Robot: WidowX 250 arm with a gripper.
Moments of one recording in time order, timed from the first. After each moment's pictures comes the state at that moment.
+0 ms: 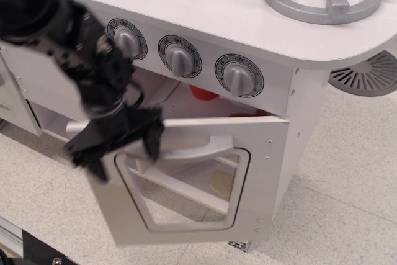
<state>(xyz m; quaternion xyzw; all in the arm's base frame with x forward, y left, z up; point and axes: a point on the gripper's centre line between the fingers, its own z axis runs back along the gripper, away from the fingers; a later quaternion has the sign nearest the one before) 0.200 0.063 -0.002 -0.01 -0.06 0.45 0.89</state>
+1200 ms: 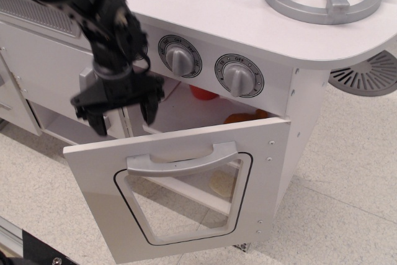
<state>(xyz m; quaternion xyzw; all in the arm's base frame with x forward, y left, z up) 0.254 0.099 -0.009 0.06 -0.11 0.41 0.90</state>
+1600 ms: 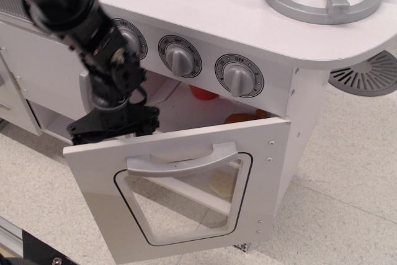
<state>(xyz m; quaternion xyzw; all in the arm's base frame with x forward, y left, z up) 0.235 0.097 -0.035 0.05 -0.10 0.40 0.91</state>
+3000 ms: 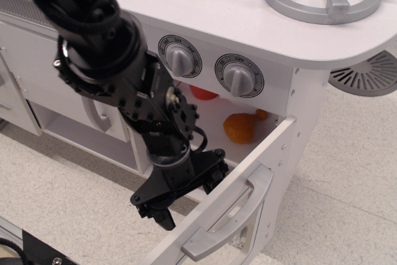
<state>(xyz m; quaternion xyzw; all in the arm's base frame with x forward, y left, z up) 0.202 -0.031 -0.032 -0.08 -0.03 0.46 0.88</state>
